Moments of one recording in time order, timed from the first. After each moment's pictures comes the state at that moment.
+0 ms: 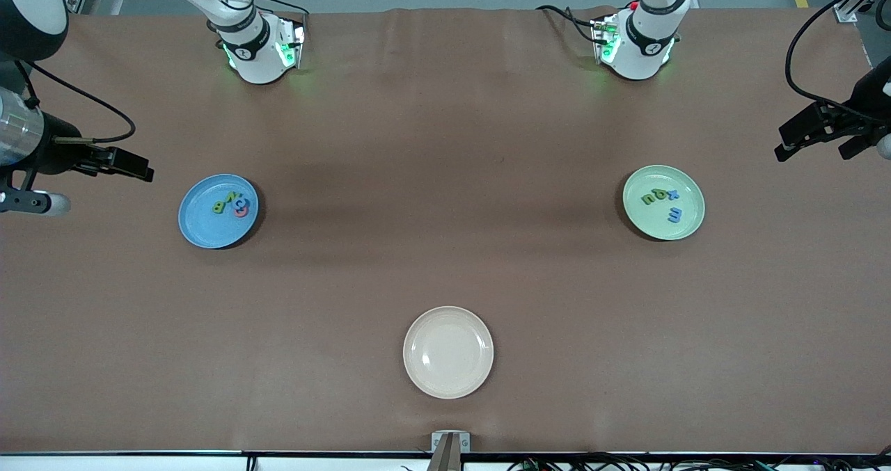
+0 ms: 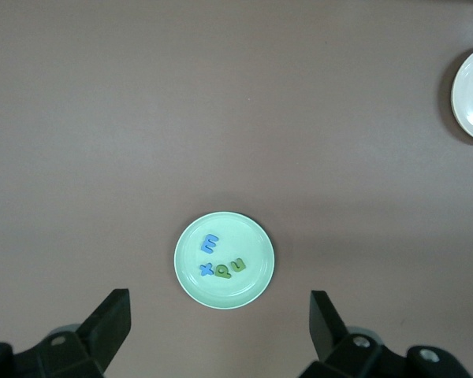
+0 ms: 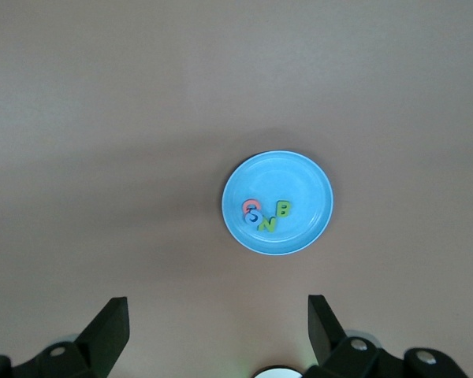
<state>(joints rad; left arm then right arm) -0.04 -0.05 0.02 -1.60 -0.02 1.63 -0.05 0.07 0.12 -0.07 -1.50 0.04 1.46 0.14</state>
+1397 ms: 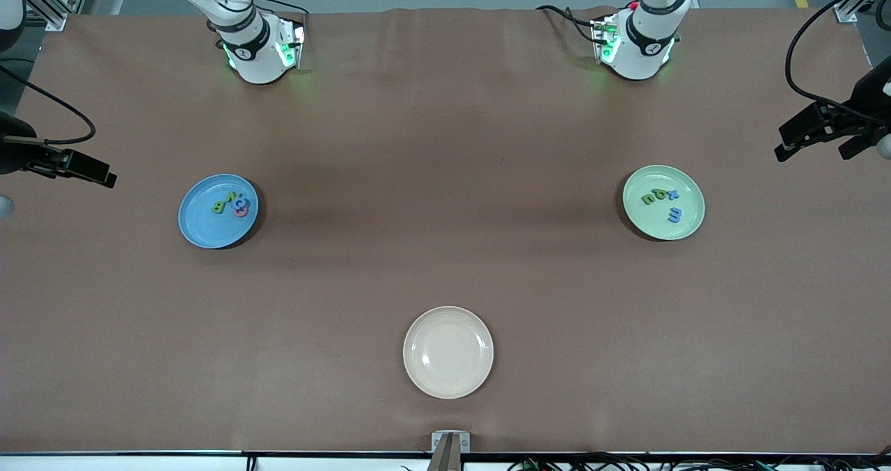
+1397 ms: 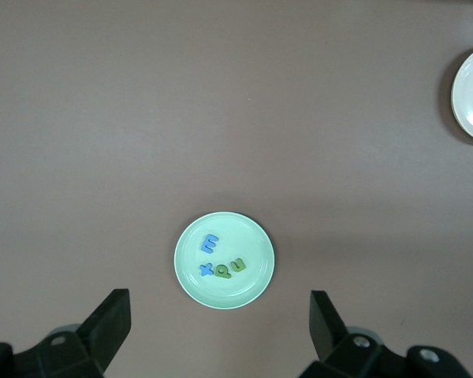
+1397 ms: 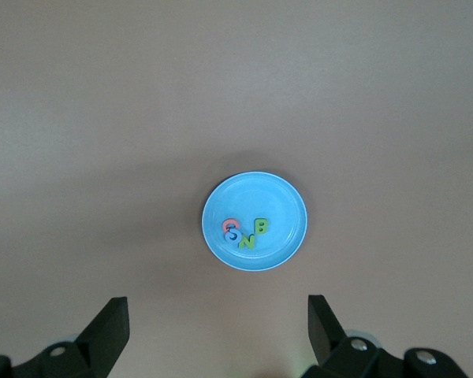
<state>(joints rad) -0.04 -0.05 0.02 -1.60 -0.02 1.63 -0.05 0.03 0.14 -0.06 -1.42 0.01 1.44 0.14</state>
